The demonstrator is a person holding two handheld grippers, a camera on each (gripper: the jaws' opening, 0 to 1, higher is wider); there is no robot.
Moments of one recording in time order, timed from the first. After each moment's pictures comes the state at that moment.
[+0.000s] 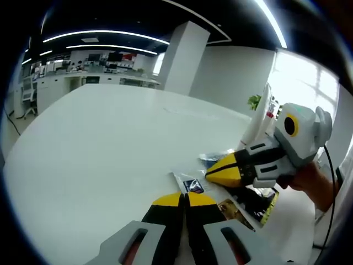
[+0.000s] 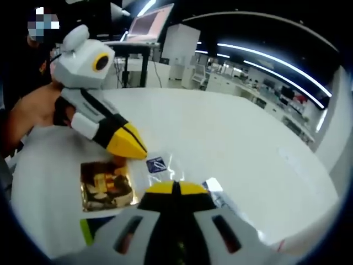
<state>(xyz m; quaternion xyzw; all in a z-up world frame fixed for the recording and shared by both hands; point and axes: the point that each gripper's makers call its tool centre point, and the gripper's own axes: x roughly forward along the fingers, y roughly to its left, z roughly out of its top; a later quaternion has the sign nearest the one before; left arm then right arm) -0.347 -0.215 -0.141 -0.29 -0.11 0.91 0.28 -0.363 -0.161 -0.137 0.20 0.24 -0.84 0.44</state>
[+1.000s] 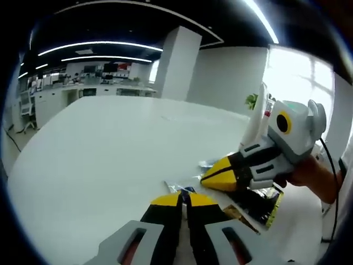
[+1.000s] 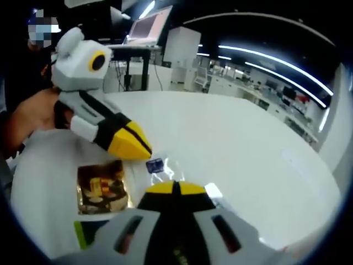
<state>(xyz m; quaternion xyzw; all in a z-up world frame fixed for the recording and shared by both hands) -0.357 -0.208 -0.134 -0.26 -0.07 0.92 0.29 -0.364 -0.169 -0.136 0.19 0.23 -0.84 0.45</state>
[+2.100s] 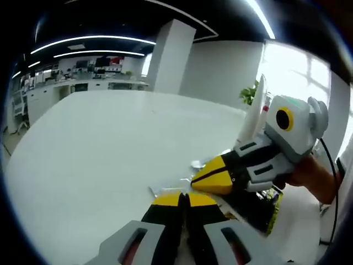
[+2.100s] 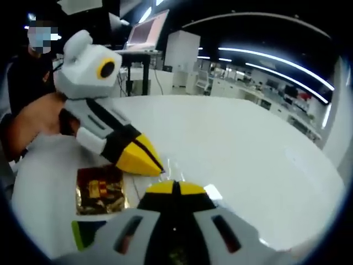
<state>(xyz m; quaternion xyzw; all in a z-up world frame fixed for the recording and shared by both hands) -0.363 -0.190 -0.141 -0.28 -0.07 0.90 0.32 -0.375 -0.167 -0.138 0.18 0.20 -0.84 0.47</state>
